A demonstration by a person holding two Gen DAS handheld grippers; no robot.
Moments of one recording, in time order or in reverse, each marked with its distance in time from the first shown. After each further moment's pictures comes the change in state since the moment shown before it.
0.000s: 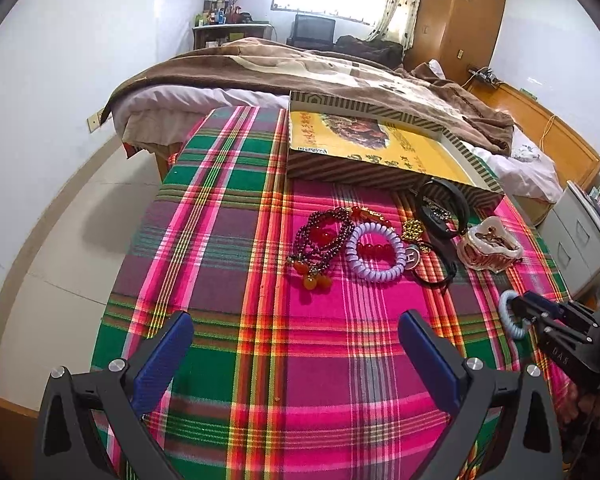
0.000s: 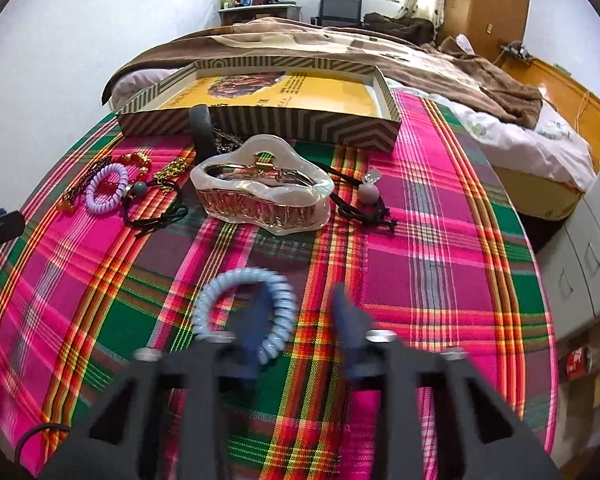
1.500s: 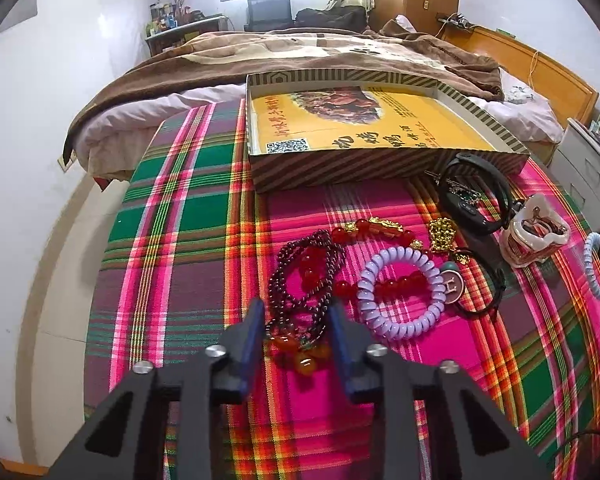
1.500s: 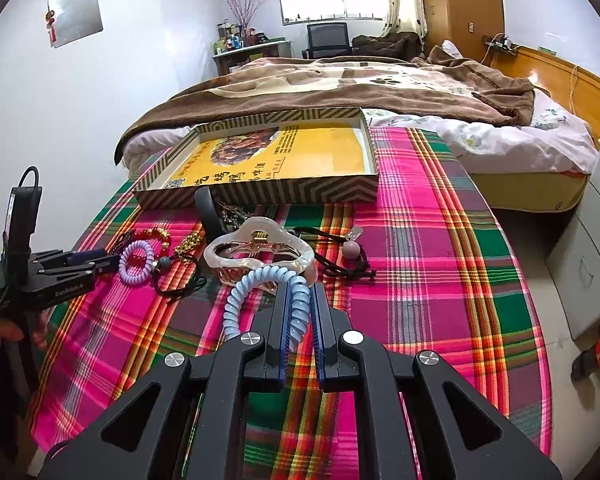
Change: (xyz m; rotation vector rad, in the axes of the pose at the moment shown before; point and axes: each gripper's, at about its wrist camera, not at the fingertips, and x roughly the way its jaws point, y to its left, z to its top) left arm 0.072 -0.019 0.040 0.209 0.068 0.030; right arm -0.036 -0.026 0.019 0.126 -0.130 0.079
